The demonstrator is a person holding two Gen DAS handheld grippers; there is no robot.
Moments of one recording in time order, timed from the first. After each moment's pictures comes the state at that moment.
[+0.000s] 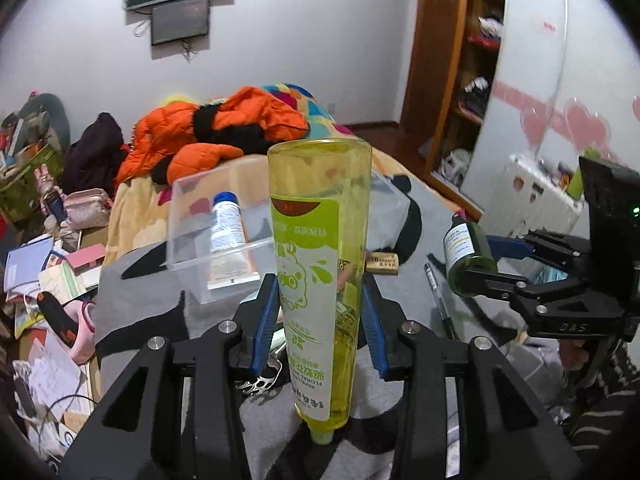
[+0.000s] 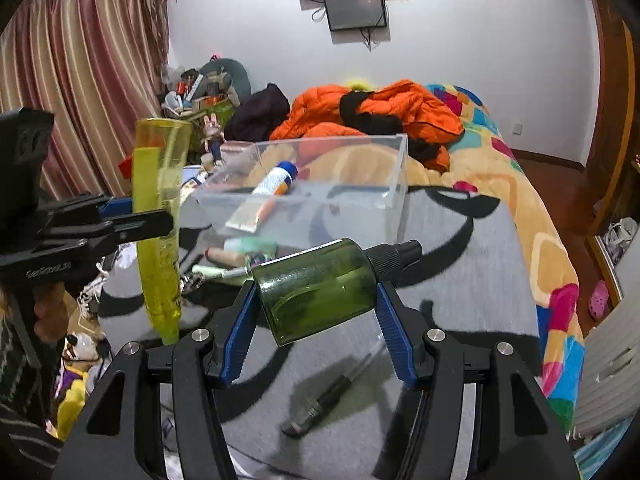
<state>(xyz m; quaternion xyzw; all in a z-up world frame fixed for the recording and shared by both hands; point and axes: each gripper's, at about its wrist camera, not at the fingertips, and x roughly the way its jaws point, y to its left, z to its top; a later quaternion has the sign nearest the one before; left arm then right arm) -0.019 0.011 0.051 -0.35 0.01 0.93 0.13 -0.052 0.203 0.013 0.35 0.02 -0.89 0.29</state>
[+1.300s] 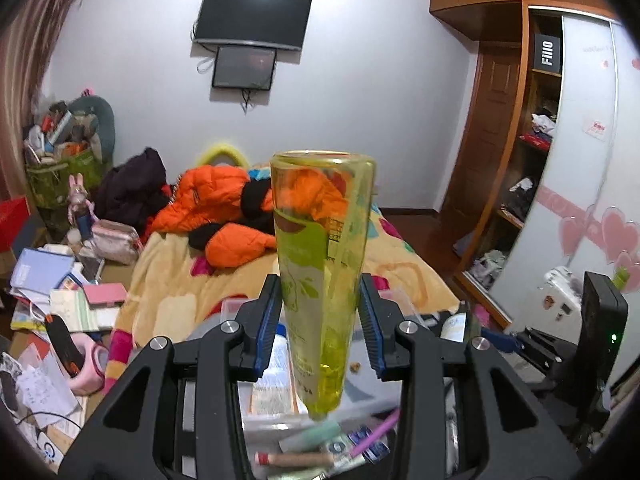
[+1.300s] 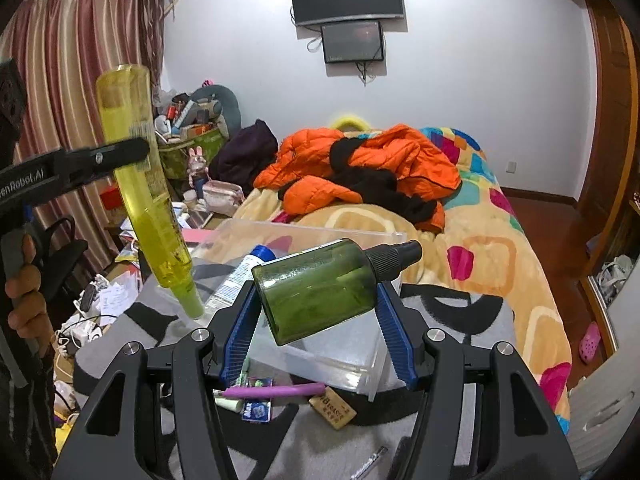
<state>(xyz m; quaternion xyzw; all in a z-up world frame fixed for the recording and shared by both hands) -0.103 -0.028 0.117 -0.23 -0.07 0.97 0.04 -0.143 0.167 0.048 0.30 0.04 -0.91 0.27</state>
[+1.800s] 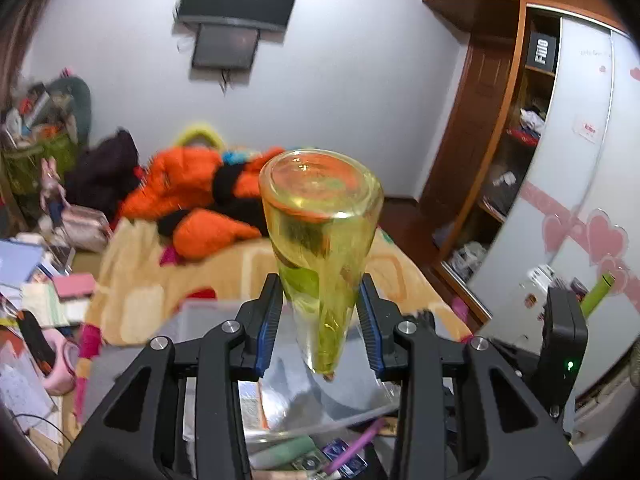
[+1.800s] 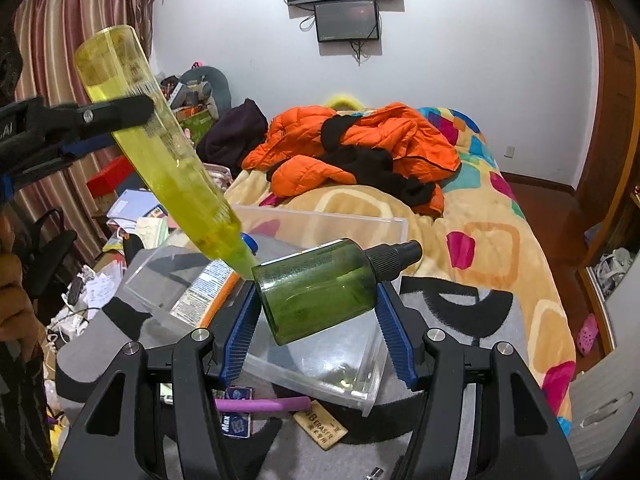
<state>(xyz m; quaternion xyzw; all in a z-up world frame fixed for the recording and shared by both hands) -0.144 -0.020 0.103 -0.28 -0.10 0.95 0.10 -0.174 0.155 0.027 0.33 0.05 -0.91 0.26</state>
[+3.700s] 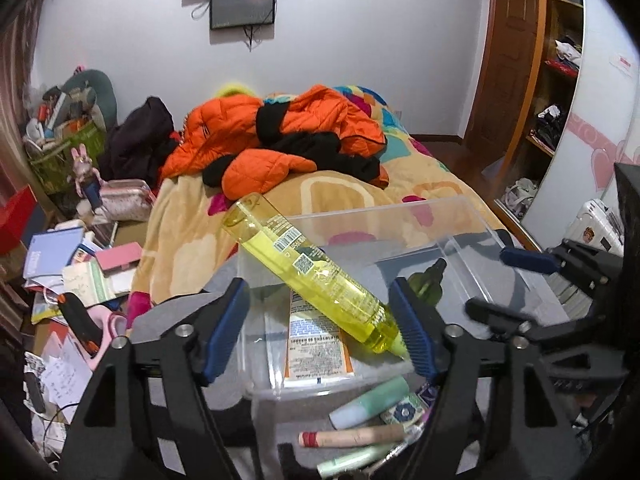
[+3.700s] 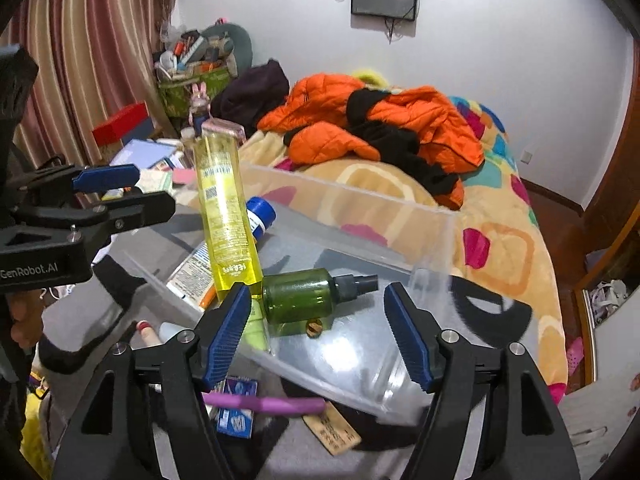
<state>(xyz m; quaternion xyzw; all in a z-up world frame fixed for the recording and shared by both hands) -0.139 -0.038 0.044 -0.35 -0.01 0.93 0.02 -0.170 0.128 0.022 0.35 0.11 -0.89 0.28</state>
